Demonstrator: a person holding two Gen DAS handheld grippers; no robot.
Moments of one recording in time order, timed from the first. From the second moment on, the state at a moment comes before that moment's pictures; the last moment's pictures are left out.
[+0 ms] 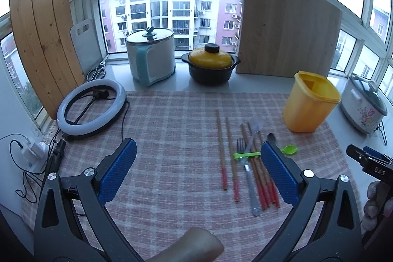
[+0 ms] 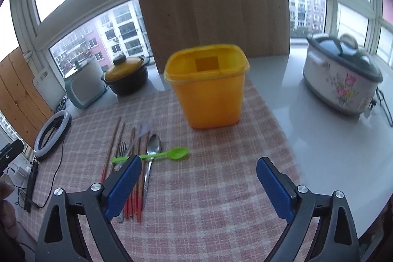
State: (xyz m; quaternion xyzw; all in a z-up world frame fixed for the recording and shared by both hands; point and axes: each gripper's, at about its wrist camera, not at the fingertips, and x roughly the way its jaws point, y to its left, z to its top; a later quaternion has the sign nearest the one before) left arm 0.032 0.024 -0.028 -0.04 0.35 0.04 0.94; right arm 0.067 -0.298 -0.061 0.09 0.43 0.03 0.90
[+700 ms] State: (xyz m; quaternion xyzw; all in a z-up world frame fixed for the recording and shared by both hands) left arm 0.088 0.047 -0.087 -0.08 0.44 -0.03 0.89; right arm 0.112 -0.292 -0.128 0.21 0.54 0.07 0.81
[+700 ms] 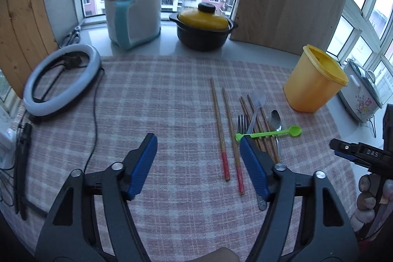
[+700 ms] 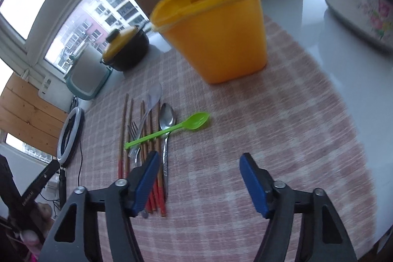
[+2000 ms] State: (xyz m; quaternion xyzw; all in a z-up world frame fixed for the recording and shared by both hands) left arm 0.191 0.061 -0.165 -0.12 0.52 -0.11 0.84; right arm 0.203 -0.246 -0.193 0.31 0.61 -0.13 0.72
